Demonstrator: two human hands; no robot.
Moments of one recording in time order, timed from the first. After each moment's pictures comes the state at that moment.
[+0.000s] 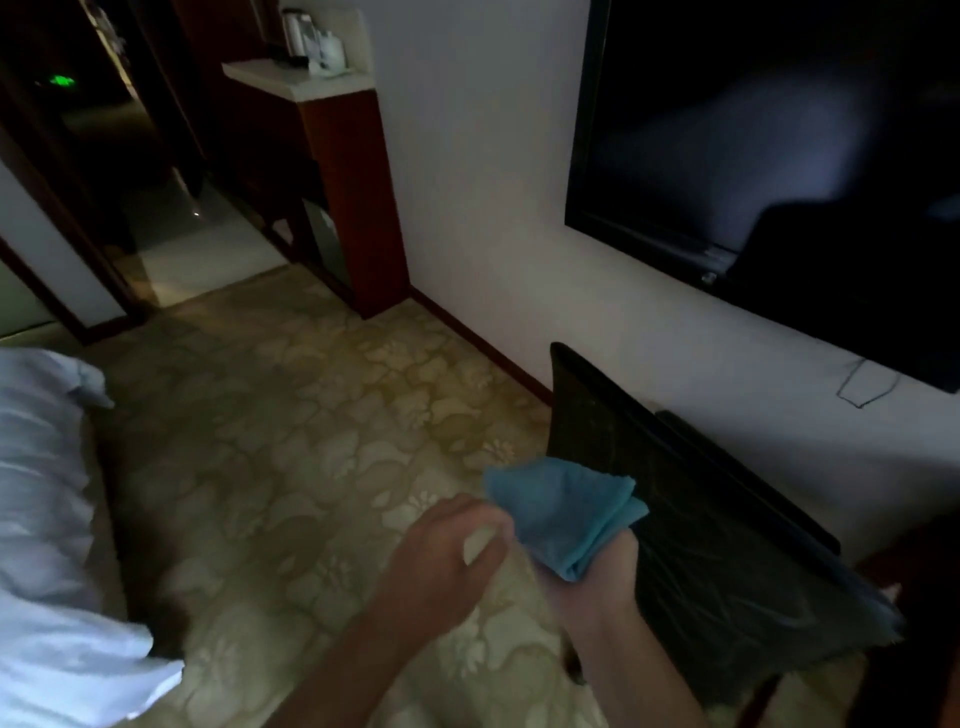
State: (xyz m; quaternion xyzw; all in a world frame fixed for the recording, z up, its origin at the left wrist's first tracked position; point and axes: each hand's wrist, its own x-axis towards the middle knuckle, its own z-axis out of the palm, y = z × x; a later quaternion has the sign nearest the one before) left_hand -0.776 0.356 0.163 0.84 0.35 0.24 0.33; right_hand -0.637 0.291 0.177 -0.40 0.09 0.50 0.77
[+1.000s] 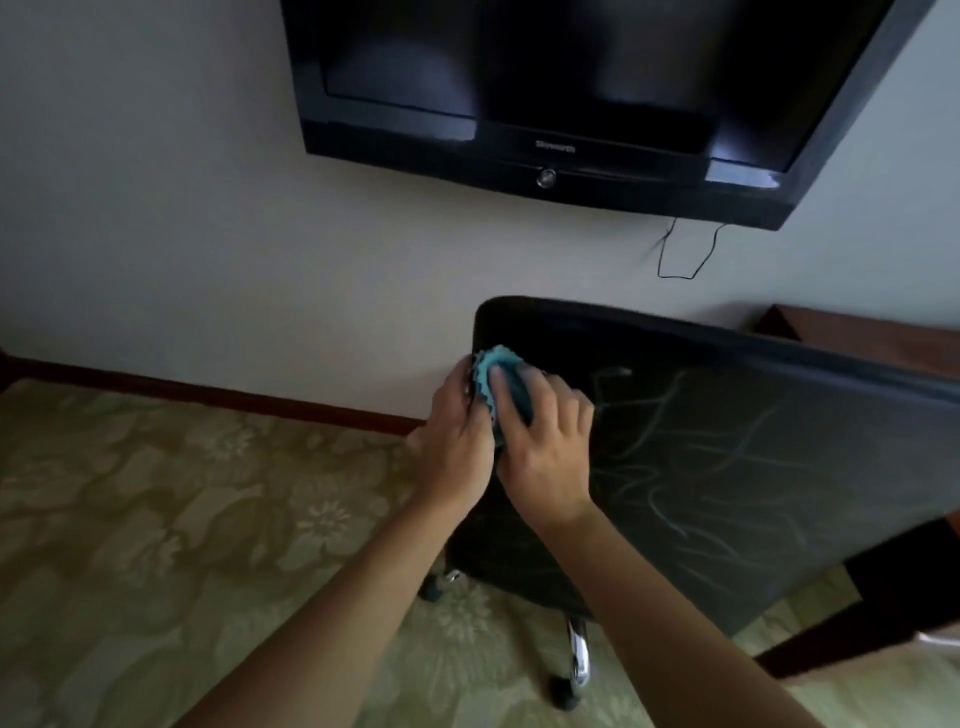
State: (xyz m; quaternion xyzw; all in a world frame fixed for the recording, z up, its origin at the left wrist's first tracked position) left_hand -0.549 0.635 -0.040 0.76 0.15 0.19 0.61; right_hand -0.506 0.531 -0.053 -0.83 -0.34 -0.43 0.12
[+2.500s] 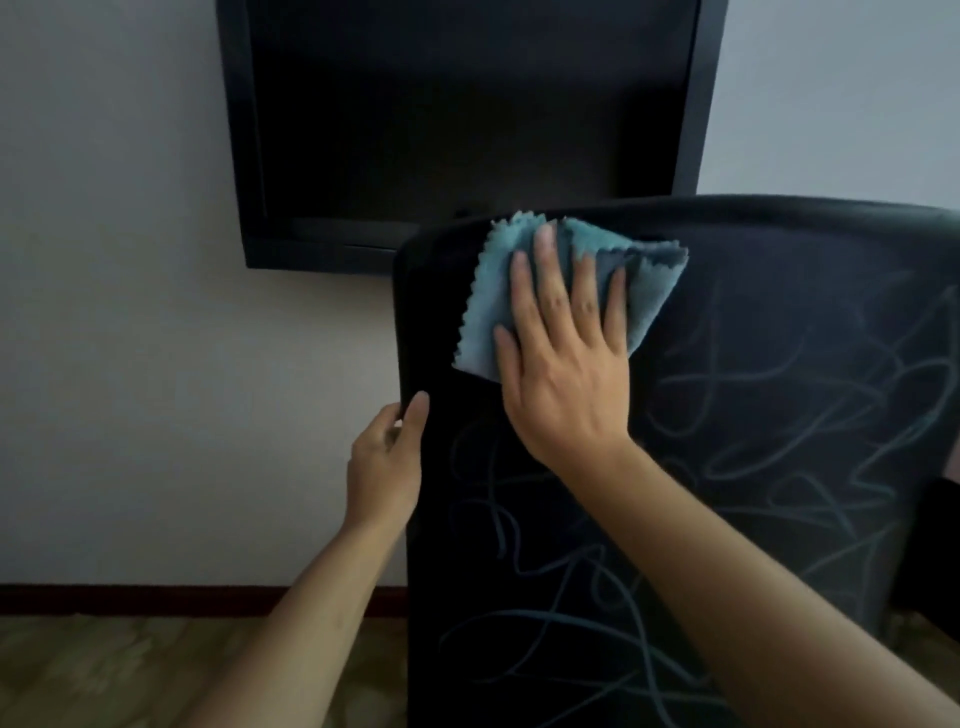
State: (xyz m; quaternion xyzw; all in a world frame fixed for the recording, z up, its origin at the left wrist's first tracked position) left_hand -0.494 0.636 -0.136 0.72 0.06 0.37 0.59; right_hand -0.461 0.479 -0.058 -0.73 -0.24 -0.63 0.09
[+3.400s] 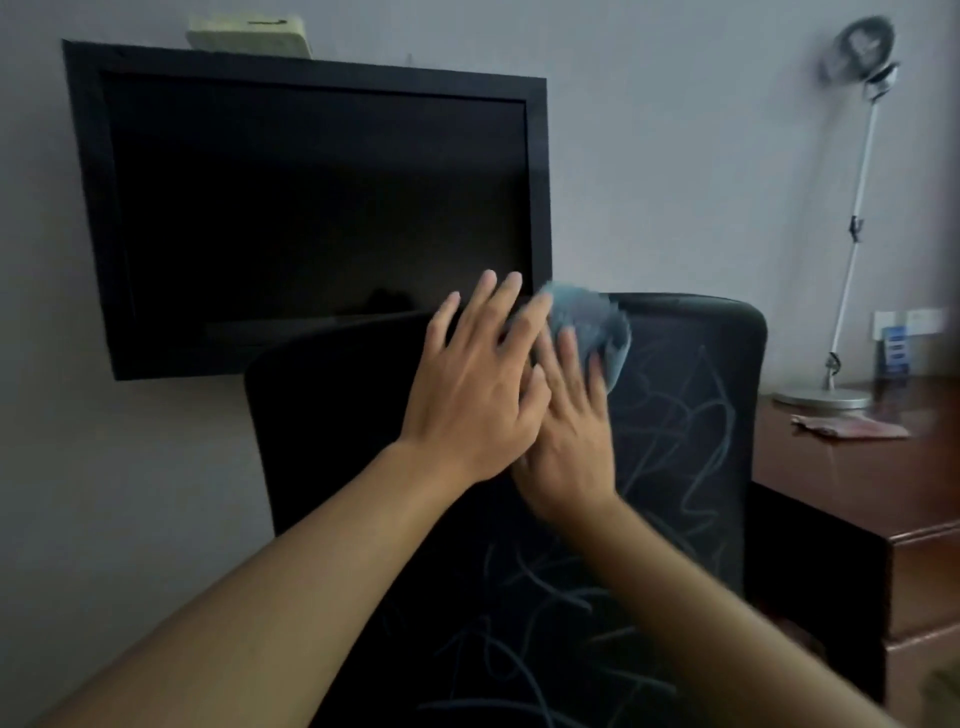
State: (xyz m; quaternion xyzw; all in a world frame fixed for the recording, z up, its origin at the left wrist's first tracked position) left_hand -0.494 0.478 0.013 0.79 -0.22 0.57 -0.01; right_hand -0.445 0.362 -0.053 -0.74 -0.19 -0.64 0.10
